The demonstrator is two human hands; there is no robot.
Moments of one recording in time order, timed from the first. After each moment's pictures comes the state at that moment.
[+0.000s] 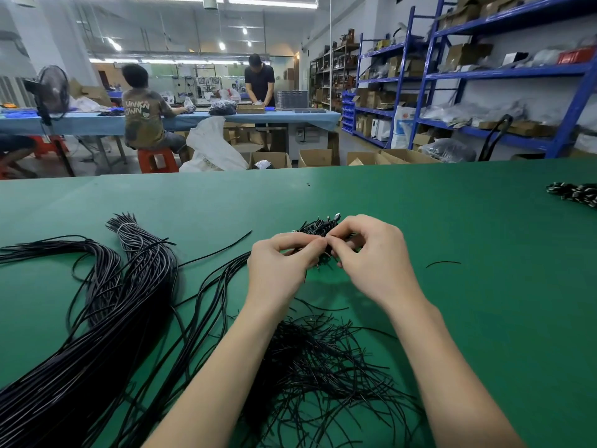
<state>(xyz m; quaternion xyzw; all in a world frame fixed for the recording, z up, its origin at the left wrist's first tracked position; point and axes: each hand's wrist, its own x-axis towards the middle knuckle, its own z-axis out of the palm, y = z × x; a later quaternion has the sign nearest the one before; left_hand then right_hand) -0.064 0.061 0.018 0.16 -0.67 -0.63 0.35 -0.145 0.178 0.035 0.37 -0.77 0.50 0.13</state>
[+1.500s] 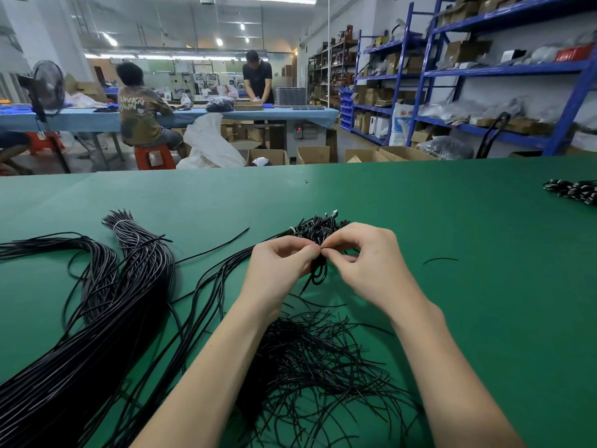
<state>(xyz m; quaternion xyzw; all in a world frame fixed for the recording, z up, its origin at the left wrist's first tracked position) -0.063 0.059 0.018 0.21 -0.65 -0.68 0.27 -0.152 0.184 0.023 0.43 -0.76 0.49 0.09</state>
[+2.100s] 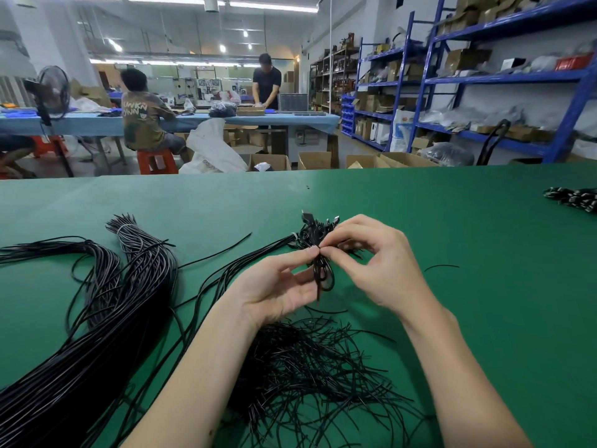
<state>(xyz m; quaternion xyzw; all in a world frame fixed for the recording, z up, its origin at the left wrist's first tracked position) -0.052 0.043 0.028 0.13 -0.35 -0.93 -0.02 -0.148 0.193 0.038 0.51 -0.68 0.52 0.13</state>
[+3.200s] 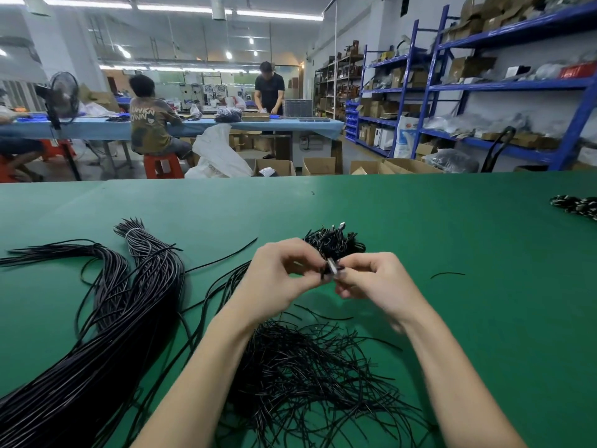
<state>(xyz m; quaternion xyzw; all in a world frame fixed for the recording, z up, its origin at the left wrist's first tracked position) -0.050 0.026 0.019 -0.04 -0.82 -0.48 0.29 -0.147 0.186 0.025 0.31 -0.68 0.63 -0.19</state>
